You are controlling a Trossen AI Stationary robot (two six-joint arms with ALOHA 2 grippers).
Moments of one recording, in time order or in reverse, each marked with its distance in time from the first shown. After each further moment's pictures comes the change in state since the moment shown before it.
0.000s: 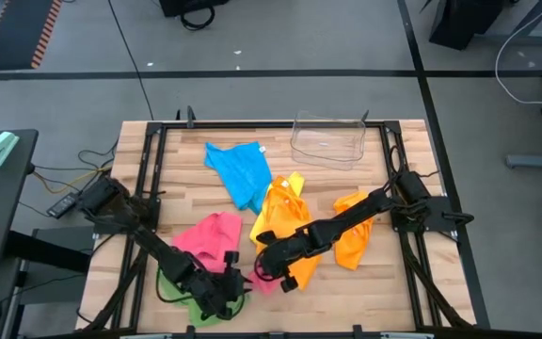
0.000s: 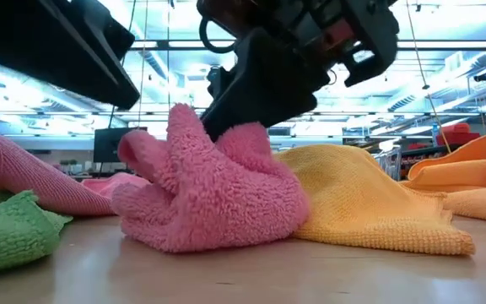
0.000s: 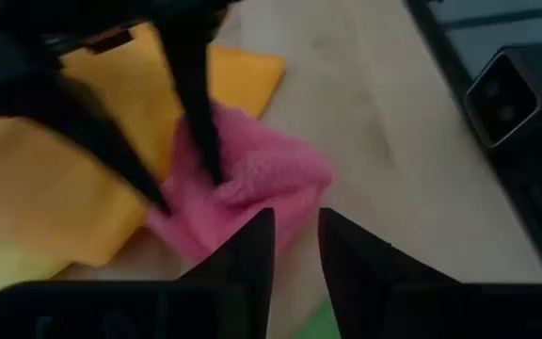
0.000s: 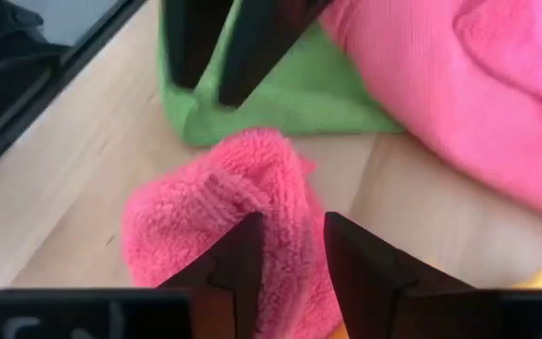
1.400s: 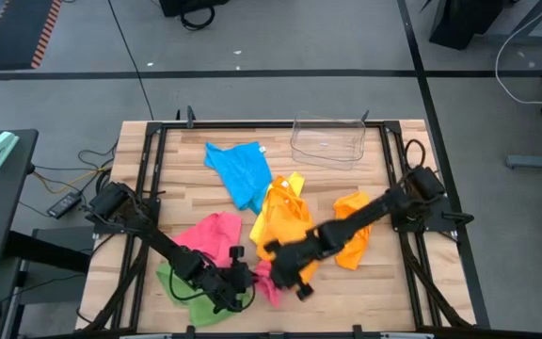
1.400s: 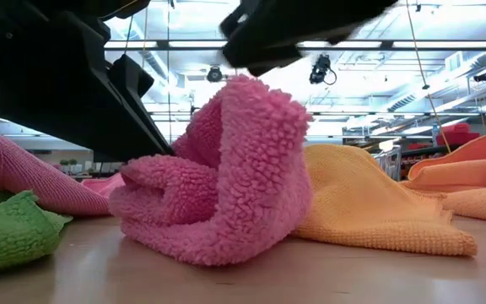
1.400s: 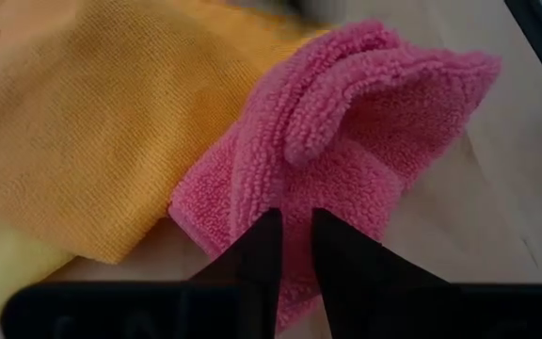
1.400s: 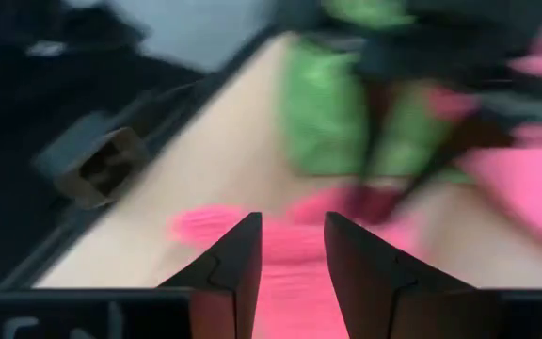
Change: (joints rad) left arm 0.056 0.081 -0.001 0.034 -0.007 -0.028; right arm 0.075 -0.116 -0.006 -0.097 -0.130 -0.056
